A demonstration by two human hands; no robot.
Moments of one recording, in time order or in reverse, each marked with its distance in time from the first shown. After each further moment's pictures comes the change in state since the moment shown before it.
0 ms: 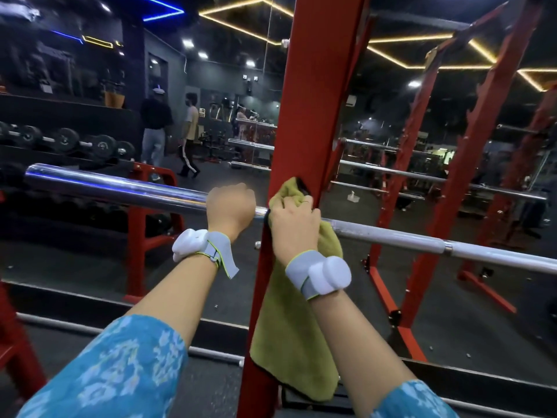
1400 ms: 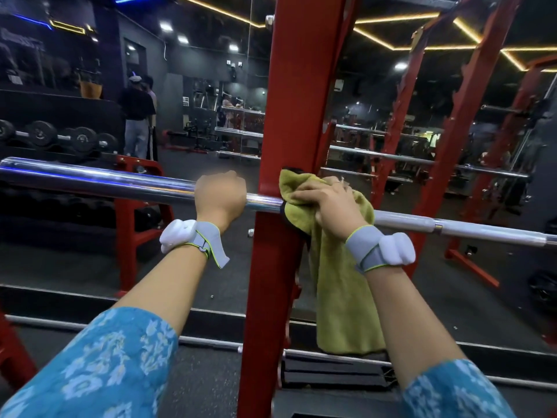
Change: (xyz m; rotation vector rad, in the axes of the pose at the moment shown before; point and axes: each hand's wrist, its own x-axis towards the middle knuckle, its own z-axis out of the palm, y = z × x) left_hand -0.001 -0.007 0.008 -0.040 0.101 0.077; right_hand 0.020 0.094 0.002 0.251 -0.234 -0.305
